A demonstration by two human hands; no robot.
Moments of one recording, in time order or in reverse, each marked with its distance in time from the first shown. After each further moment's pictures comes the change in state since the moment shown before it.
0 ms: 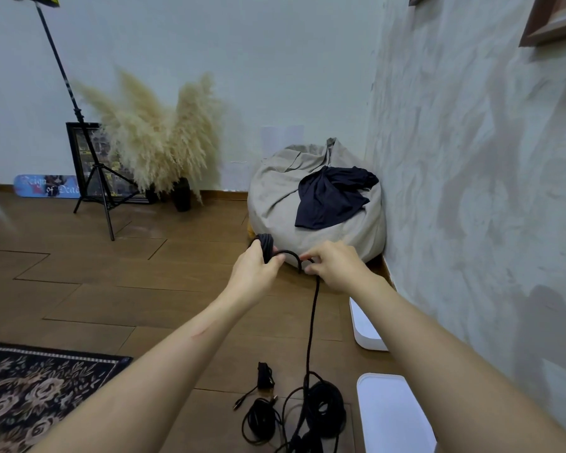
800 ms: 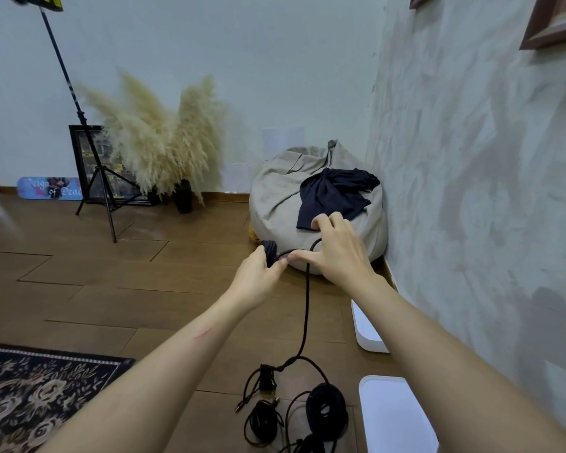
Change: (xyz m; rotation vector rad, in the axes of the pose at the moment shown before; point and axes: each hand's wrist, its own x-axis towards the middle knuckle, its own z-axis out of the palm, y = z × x) left_hand 0.004 -0.009 0.001 0.018 -0.079 -0.020; right_hand 0.003 -0.009 -0.001 -0.003 0.456 -0.049
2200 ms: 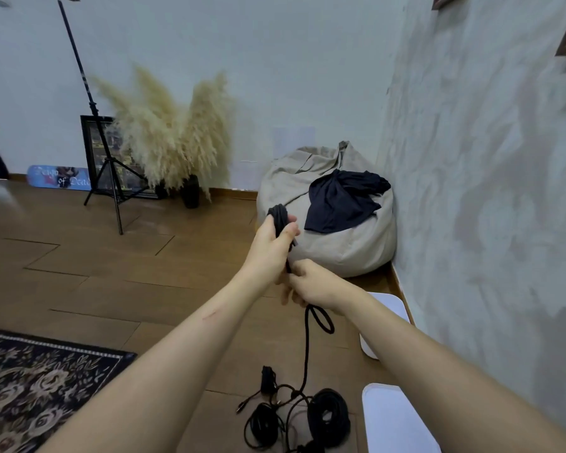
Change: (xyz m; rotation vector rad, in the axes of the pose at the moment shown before) left_hand 0.018 0.032 -0.012 -0.510 0.118 0.113; right_hand -0.015 -0.053 0.010 0.645 -0.722 0.133
